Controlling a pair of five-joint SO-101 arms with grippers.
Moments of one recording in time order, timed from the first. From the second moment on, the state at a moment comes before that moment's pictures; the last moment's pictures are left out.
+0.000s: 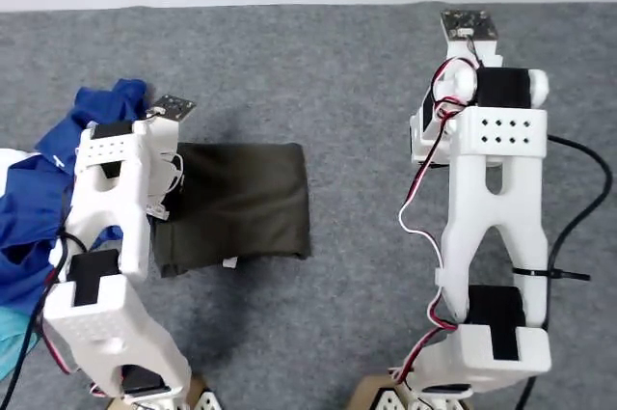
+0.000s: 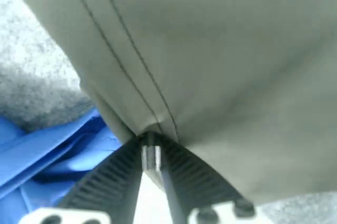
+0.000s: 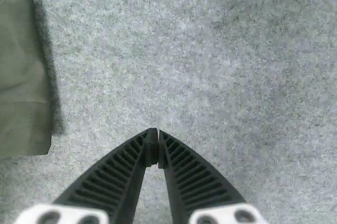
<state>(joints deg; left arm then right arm) -13.5 18.0 10.7 78.5 -20.3 -1.2 2.5 -18.3 100.3 1.2</state>
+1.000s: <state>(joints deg) -29.6 -13.8 -3.3 96.1 -15.1 -18.5 2.5 -1.8 91.2 -9.8</state>
